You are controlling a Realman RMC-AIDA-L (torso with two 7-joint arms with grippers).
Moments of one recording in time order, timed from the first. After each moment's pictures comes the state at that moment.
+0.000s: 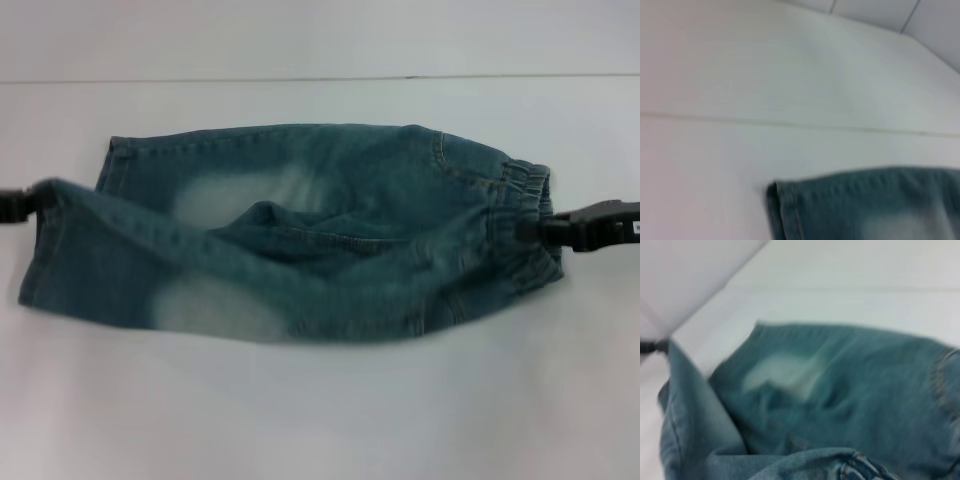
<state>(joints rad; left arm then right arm) -0.56 -2.08 0.26 0.91 2.44 1.39 -1.89 0.63 1.97 -0.53 -0.65 -2.33 -1.50 1.85</state>
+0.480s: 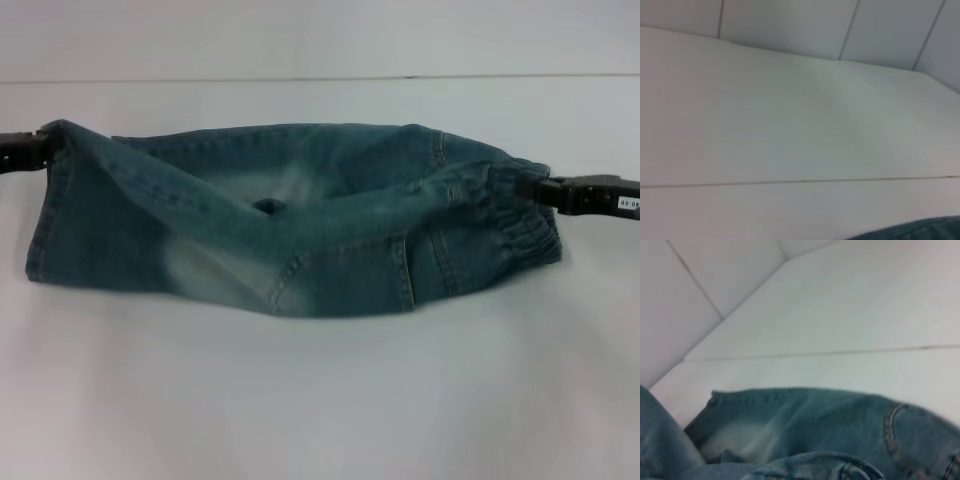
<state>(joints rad) -0.61 -2.09 0.32 0.82 2.30 1.17 -1.78 0.59 2.01 -0.52 -0.55 -2.13 -1.27 1.75</state>
